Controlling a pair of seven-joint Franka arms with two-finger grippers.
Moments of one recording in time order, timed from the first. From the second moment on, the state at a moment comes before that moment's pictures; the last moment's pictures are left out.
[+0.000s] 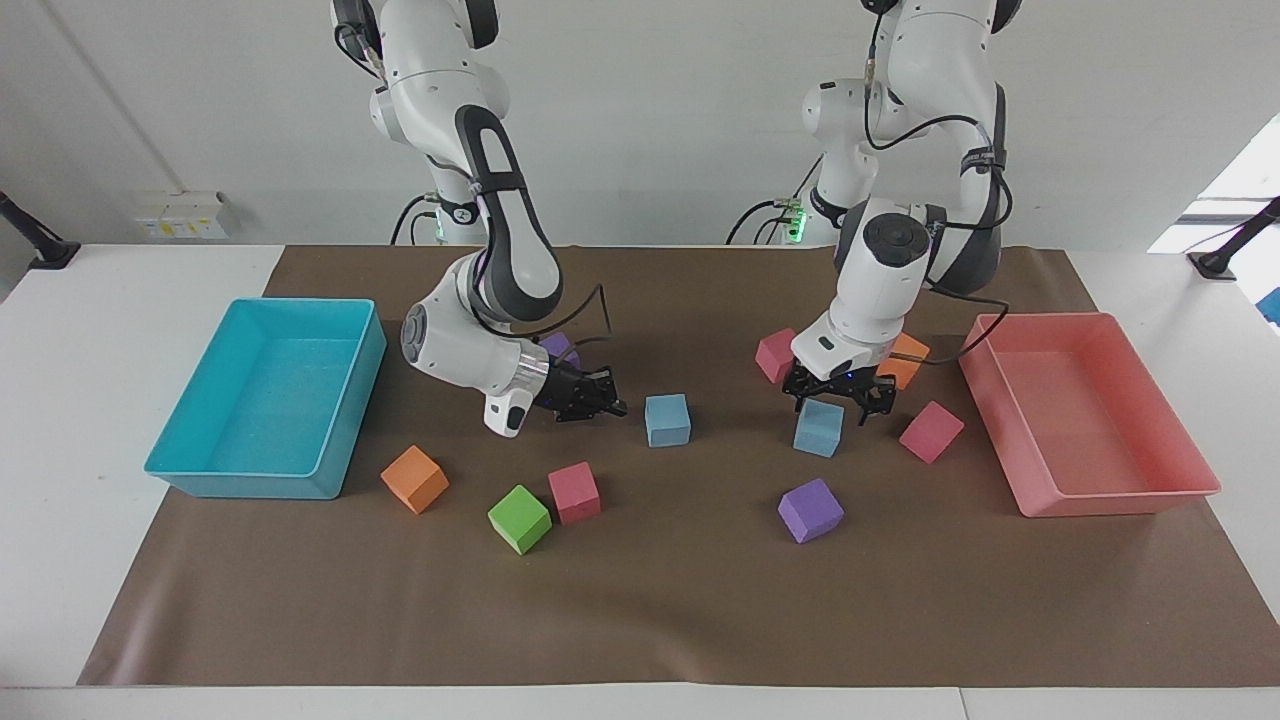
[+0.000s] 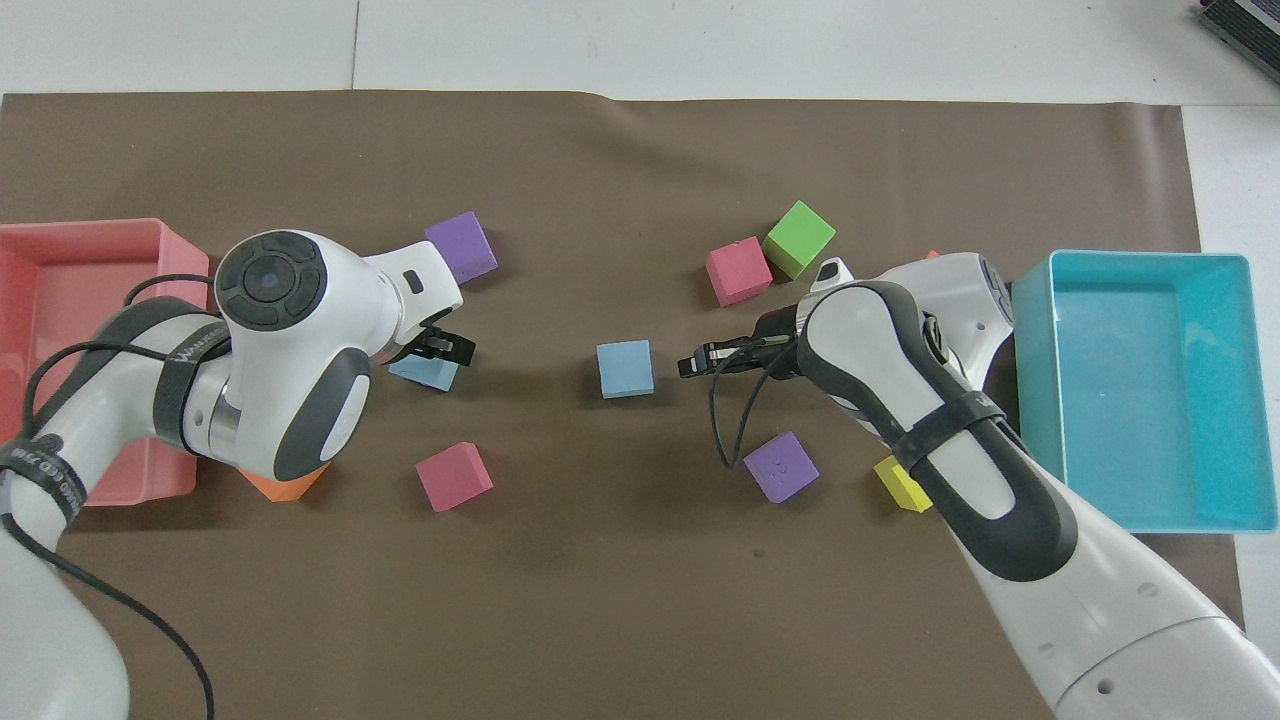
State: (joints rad) left arm -0.08 0.24 -0.29 -1.97 0.13 2.27 -0.08; right arm 0.34 0.42 -0.05 -1.91 1.06 2.17 -0.56
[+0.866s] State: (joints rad) left arm -0.07 0.28 -0.28 -2.04 0.13 2.35 -0.07; right arm 0.34 0.43 -0.05 -1.91 1.08 2.18 -0.56
